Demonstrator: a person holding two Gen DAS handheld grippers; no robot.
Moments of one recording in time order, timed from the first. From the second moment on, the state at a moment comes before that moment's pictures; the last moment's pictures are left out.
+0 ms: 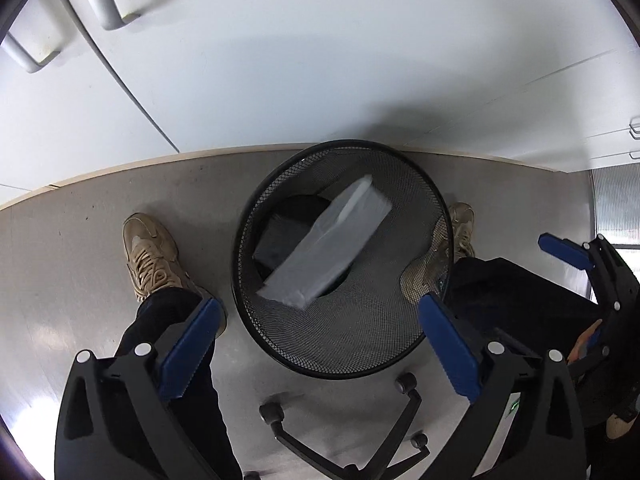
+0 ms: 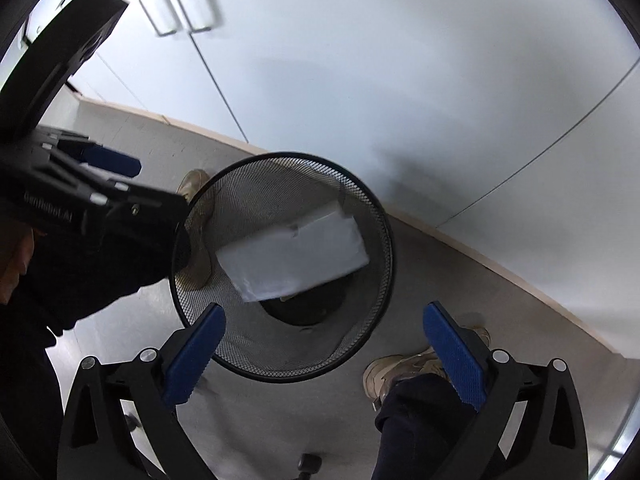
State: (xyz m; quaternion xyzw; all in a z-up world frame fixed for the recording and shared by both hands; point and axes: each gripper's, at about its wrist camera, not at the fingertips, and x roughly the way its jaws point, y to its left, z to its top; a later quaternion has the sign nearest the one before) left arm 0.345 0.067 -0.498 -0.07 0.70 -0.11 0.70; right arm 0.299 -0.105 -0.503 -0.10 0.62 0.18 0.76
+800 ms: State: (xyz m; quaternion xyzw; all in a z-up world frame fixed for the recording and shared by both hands) left arm 0.298 0.101 -0.210 0.01 0.48 -0.26 0.84; right arm 0.281 -0.087 -0.244 -0.09 0.42 0.25 0.87
